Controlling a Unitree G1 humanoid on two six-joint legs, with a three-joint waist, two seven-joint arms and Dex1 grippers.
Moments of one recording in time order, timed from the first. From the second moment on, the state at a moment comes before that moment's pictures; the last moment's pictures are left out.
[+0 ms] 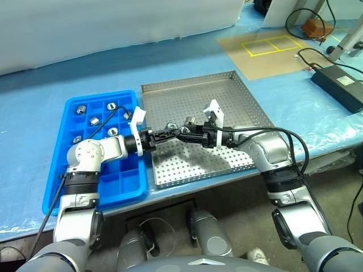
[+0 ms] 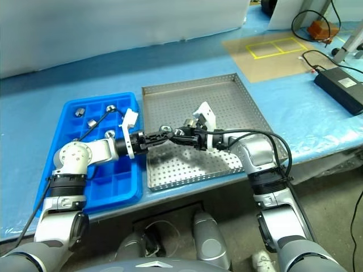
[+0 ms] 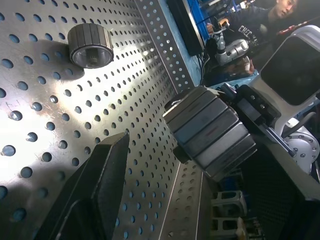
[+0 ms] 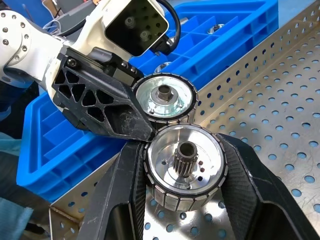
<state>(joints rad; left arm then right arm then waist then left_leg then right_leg) -0.58 0.28 0.23 0.18 -0.94 1.25 -0.58 -0.63 -0.35 0.15 0.11 0.43 0.71 0.98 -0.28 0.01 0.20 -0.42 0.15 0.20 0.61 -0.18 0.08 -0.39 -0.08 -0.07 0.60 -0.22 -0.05</state>
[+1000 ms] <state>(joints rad) -0.59 0.23 0.31 0.19 -0.97 1.25 -0.51 -0.63 -0.35 0.15 0.11 0.43 0.71 0.98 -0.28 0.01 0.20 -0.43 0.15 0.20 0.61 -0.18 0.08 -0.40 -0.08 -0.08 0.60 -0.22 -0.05</state>
